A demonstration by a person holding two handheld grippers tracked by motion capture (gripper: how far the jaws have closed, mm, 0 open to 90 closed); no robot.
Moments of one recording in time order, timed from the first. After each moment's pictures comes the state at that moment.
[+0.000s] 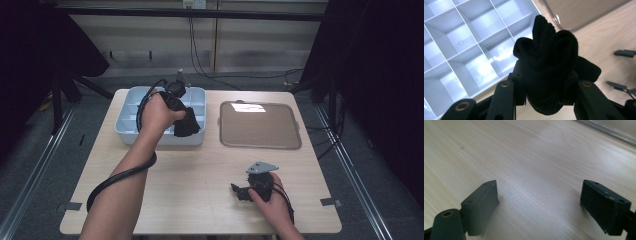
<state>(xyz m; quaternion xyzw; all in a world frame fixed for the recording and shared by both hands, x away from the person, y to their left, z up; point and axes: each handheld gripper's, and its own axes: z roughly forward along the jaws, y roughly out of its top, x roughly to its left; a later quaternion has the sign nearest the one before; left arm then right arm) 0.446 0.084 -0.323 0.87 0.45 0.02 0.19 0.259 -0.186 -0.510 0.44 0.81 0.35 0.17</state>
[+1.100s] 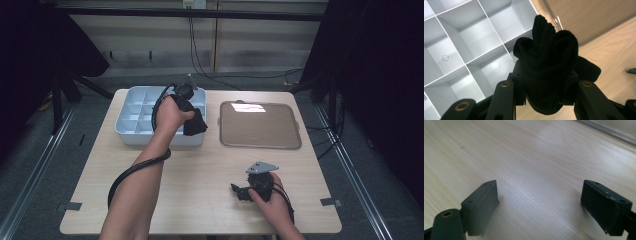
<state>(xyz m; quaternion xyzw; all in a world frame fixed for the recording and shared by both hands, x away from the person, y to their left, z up) 0.477 0.061 -0.366 0.87 0.46 0.01 0.19 0.260 -0.186 -0.511 0.44 0.81 0.35 0.18</state>
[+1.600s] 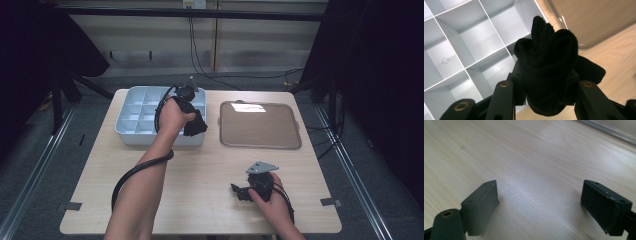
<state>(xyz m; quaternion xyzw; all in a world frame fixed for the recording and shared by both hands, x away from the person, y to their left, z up) 0.483 0.058 -0.378 0.87 0.46 0.02 0.19 0.260 -0.186 -0.511 0.44 0.81 0.35 0.18</state>
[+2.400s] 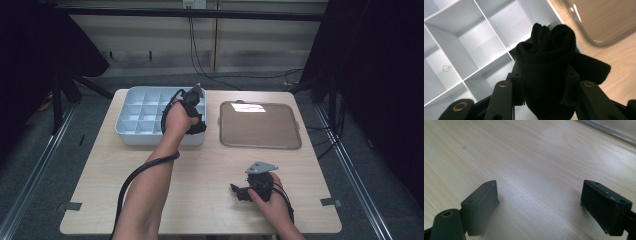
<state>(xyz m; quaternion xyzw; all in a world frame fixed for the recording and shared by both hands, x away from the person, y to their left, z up) 0.494 0.042 -0.410 0.89 0.43 0.04 0.14 0.260 -0.185 -0.511 0.44 0.81 0.35 0.17</state>
